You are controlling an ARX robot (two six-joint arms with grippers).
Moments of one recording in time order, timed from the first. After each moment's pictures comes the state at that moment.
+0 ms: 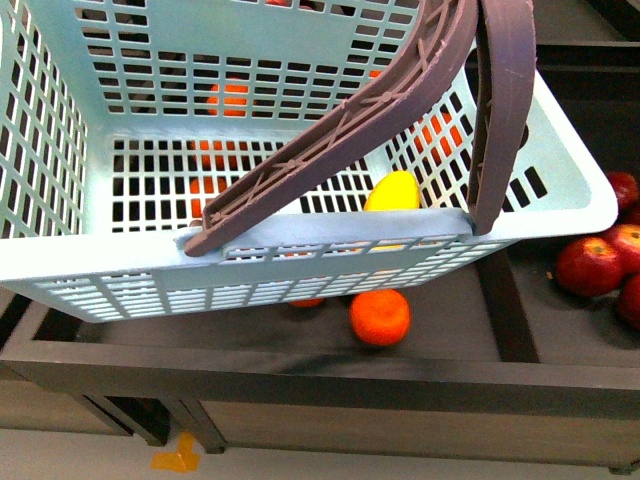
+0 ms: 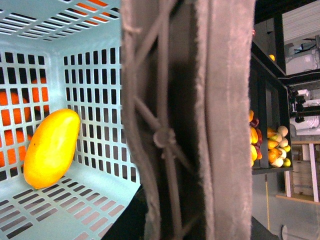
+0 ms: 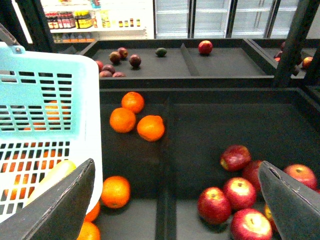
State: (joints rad) left arm -0.56 1.72 1.36 -0.19 0.20 -0.84; right arm 0.00 0.74 0.07 0.66 0.00 0.00
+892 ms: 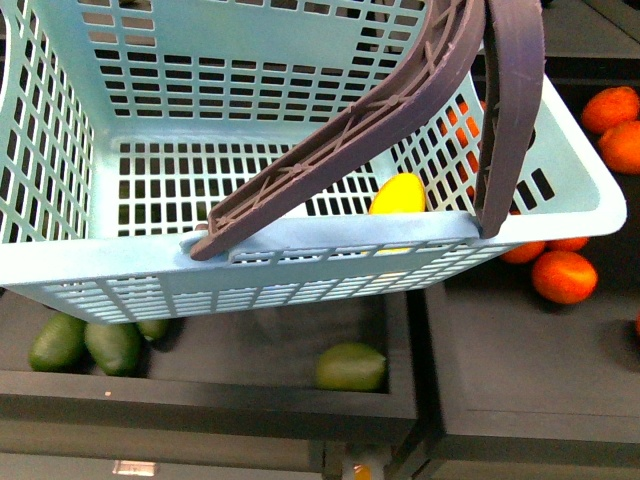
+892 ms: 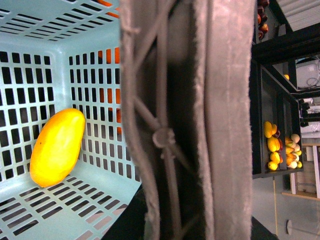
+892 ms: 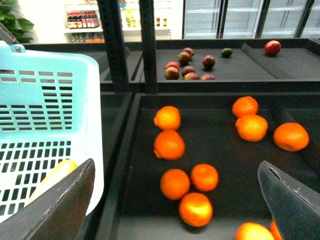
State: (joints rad) left arm -0.56 1.72 1.36 -0.19 0.21 -0.84; right arm 0.00 0.74 0.07 0.66 0.00 0.00
